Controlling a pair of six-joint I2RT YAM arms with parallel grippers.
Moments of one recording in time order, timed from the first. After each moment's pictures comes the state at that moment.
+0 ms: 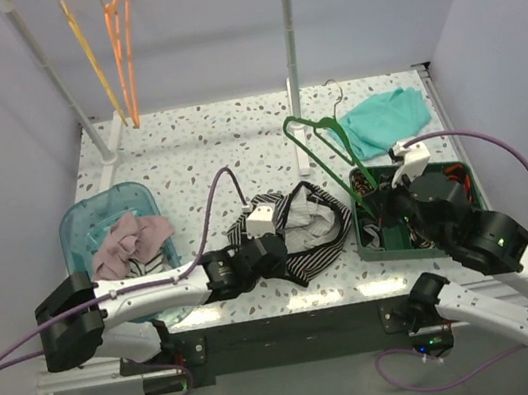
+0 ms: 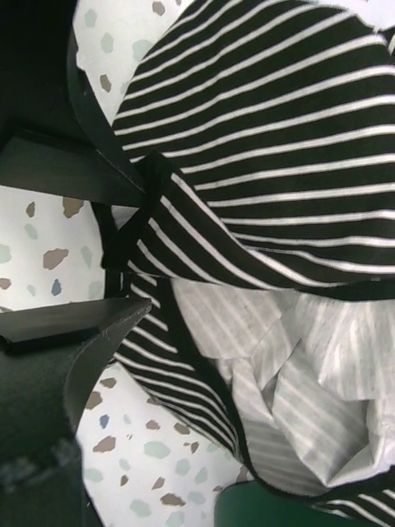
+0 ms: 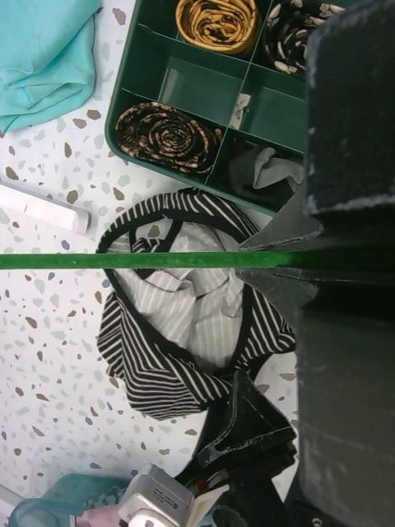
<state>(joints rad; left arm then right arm) -1.21 1.34 0.75 -0.24 -0.53 -0.78 0.78 0.63 0.99 -0.82 0.37 0.42</state>
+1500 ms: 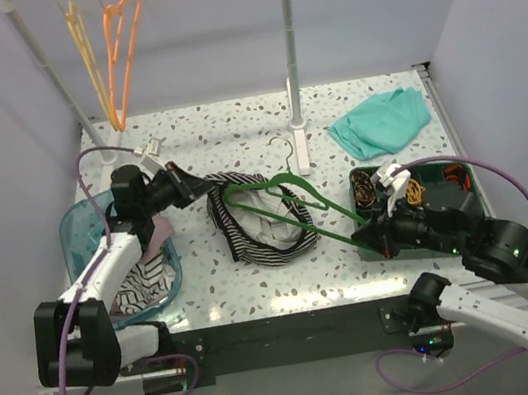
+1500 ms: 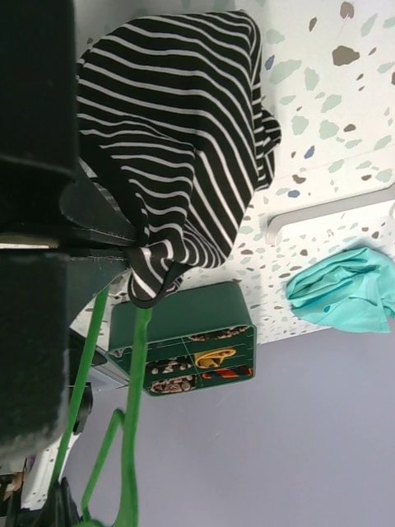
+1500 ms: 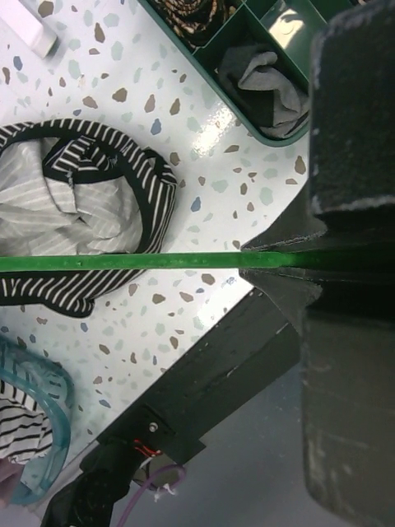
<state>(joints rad) -0.12 1.26 0.70 0.19 0.69 -0.75 0.78 0.55 0.98 -0.90 -0.10 0.27</state>
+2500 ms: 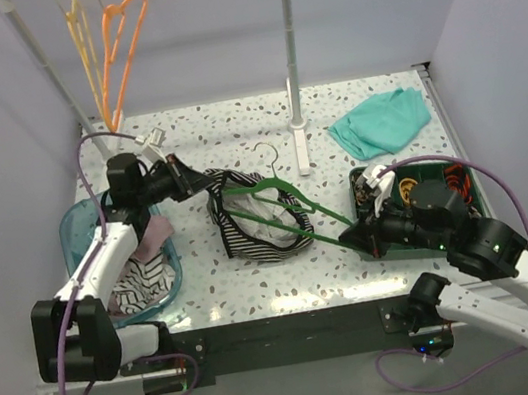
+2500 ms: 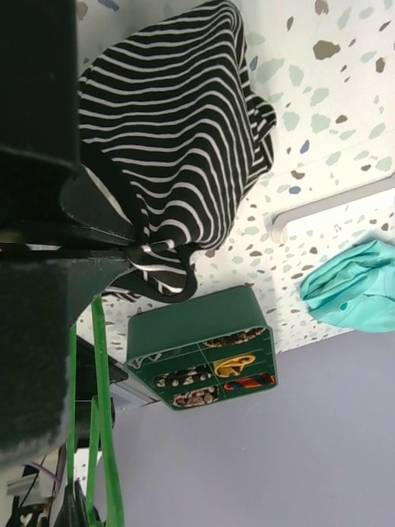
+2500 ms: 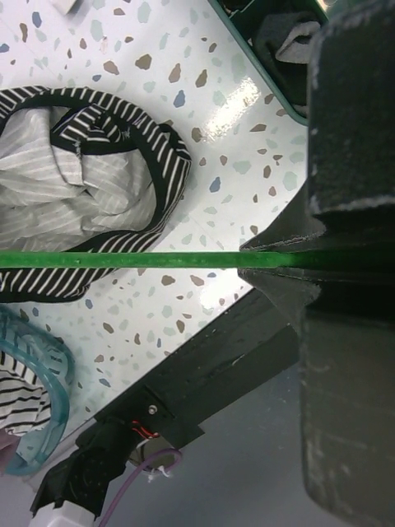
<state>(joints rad) -0.11 1.28 0.82 0.05 0.77 -0.62 0.78 0.58 0.90 -0.77 -0.18 0.26</state>
